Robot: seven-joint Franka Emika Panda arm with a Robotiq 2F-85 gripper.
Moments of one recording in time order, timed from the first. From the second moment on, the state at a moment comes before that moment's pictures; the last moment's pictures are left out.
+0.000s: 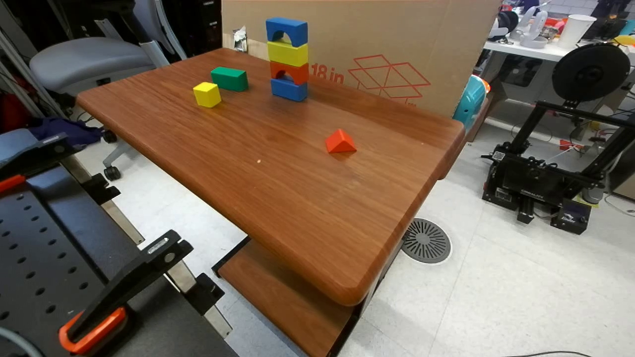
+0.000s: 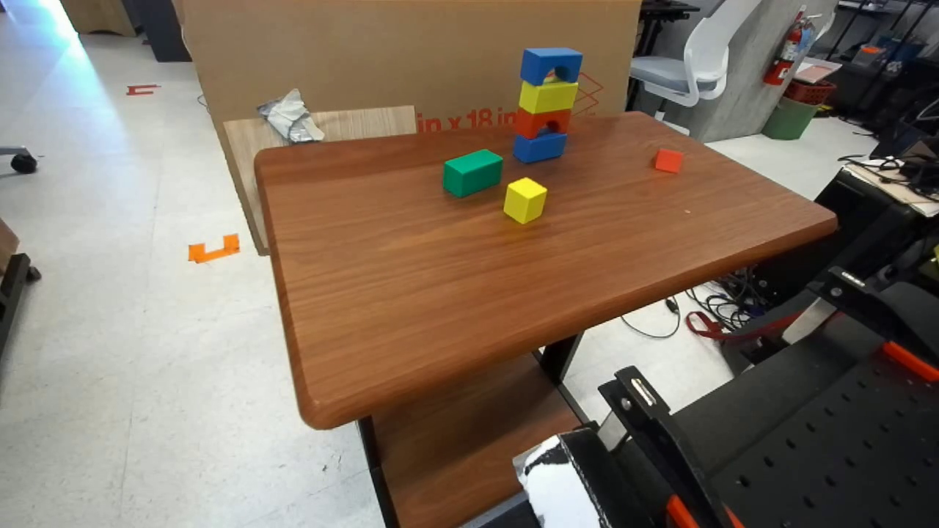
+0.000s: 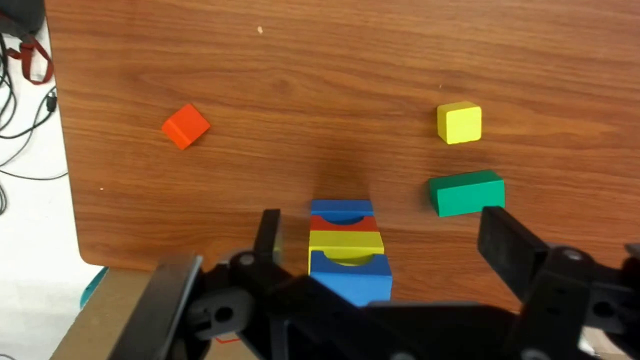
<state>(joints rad) 0.01 0.16 0.02 -2.13 -0.08 2.33 -0.07</state>
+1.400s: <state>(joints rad) 0.00 0.44 0.02 -1.86 -0.07 2.33 -0.08</state>
